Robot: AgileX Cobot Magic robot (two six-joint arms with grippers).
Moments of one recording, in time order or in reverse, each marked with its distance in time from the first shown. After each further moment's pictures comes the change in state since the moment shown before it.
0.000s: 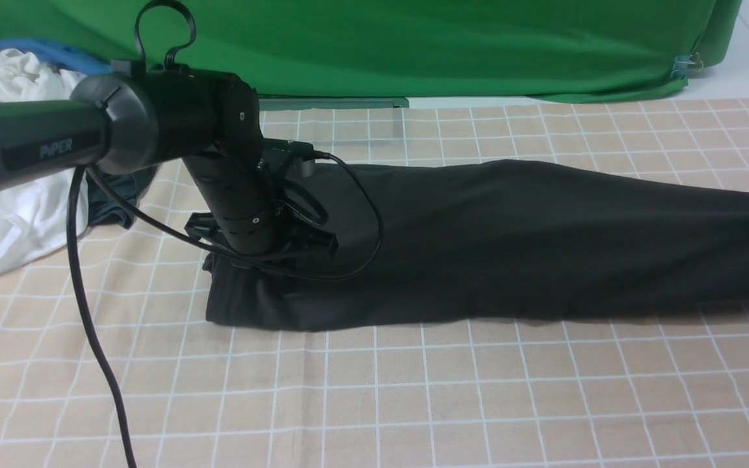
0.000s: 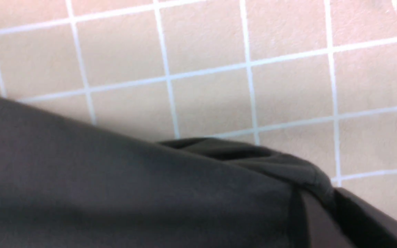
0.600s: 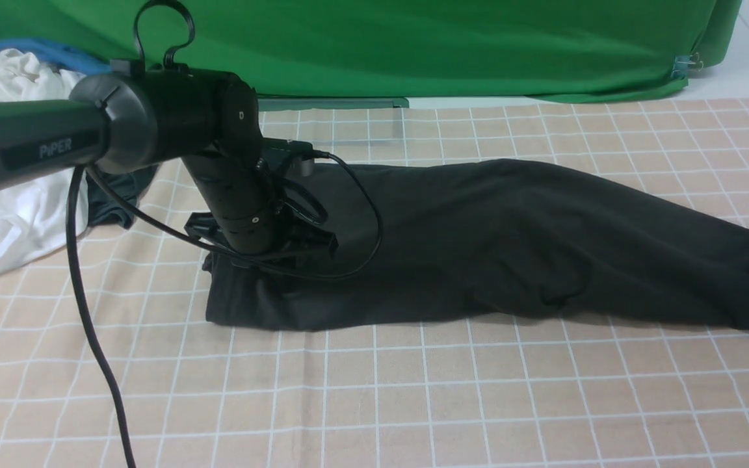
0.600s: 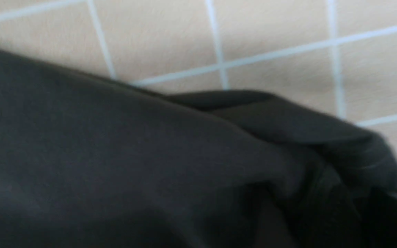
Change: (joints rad) right arm 0.028 0.046 0.099 0.035 0.068 0.053; left arm 0.001 0.000 -0.002 -0.001 -0.002 0.000
